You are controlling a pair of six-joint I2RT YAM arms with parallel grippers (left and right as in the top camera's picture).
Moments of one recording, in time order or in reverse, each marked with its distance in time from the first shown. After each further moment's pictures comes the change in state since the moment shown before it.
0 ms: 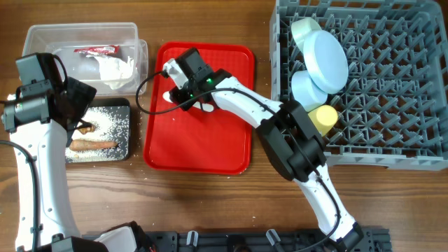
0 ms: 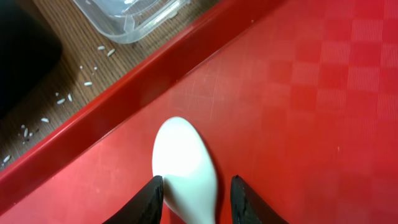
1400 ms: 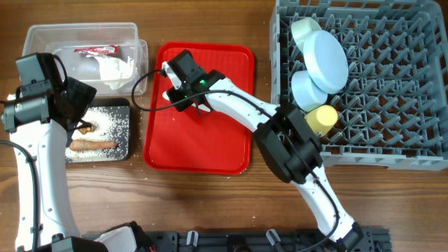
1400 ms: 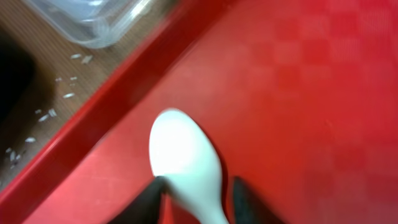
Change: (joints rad) left arm 0.000 0.000 0.000 0.000 0.000 0.000; right arm 0.027 0.013 0.047 -0.078 0.117 0.152
